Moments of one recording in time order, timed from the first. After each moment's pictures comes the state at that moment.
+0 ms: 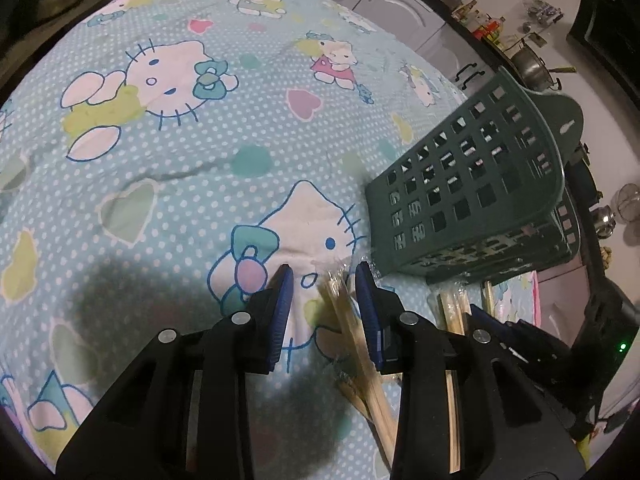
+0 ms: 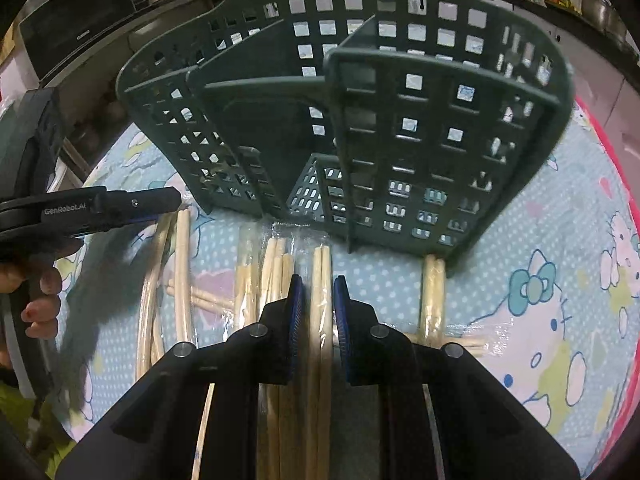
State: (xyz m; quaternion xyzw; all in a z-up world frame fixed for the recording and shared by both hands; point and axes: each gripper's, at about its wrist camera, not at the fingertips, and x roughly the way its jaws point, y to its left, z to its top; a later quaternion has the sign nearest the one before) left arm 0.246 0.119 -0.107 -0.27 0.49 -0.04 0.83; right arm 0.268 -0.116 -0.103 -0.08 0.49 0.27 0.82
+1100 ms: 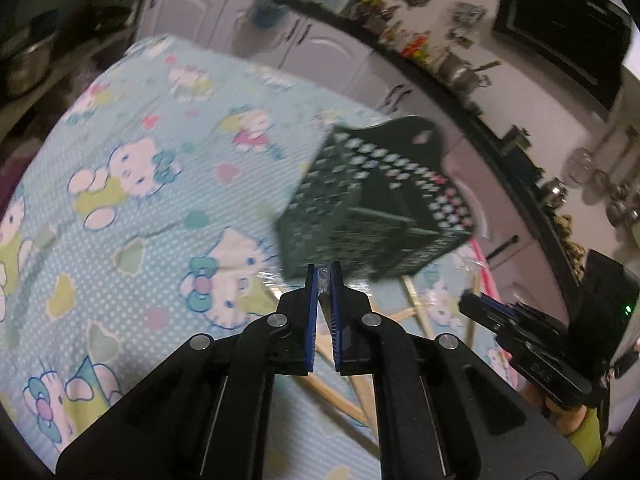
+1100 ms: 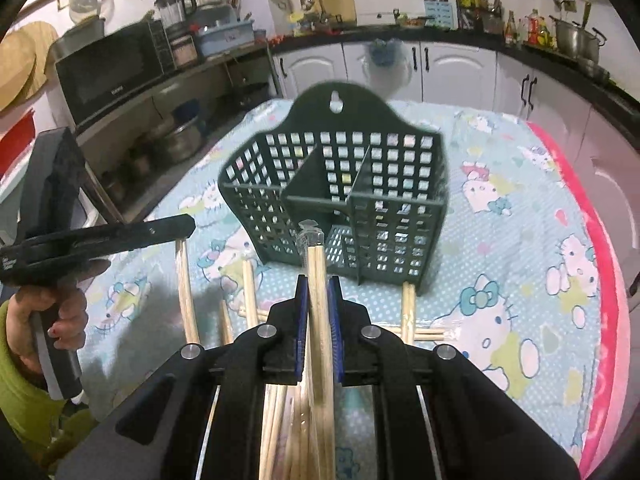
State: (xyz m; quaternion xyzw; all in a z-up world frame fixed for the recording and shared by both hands) left arm 0.188 0.094 -0.022 -0.21 0.39 -0.12 0.89; right arm 0.204 -0.153 -0.013 -0.03 0.39 0.28 0.88
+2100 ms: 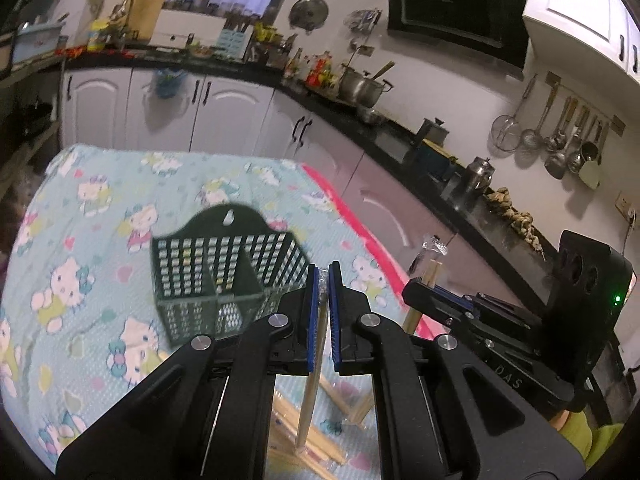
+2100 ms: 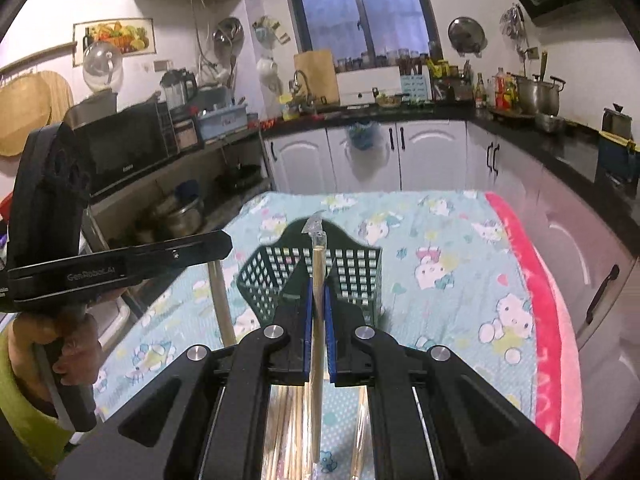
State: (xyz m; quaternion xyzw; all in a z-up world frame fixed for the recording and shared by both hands) left arm 0.177 -0.008 0.090 -0.12 0.30 -0.22 0.92; right arm 0.160 -0.204 0.080 0.02 0.26 0.26 0.93
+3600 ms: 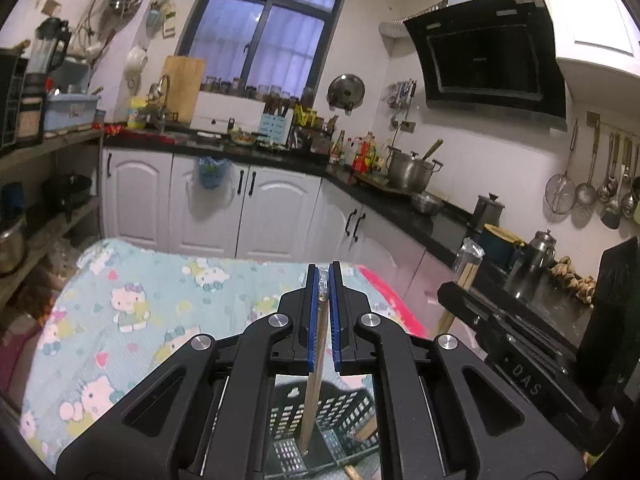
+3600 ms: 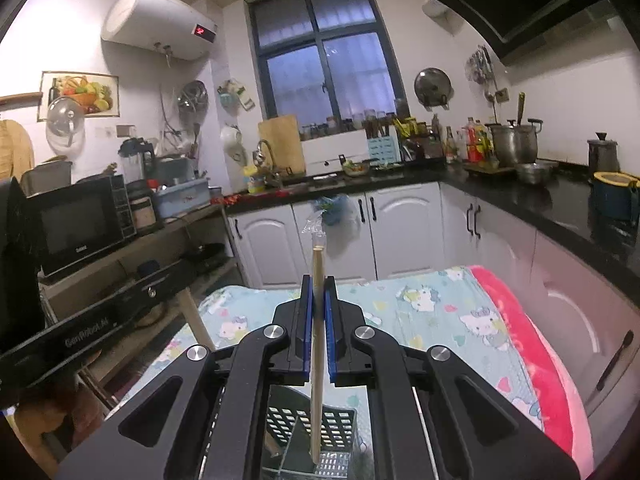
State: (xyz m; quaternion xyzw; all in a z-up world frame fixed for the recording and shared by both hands) left arm 0.272 0.008 0.118 -0.11 0.17 -0.12 0.97; right arm 0.284 -0.183 0.101 0.06 0.15 0.19 0.97
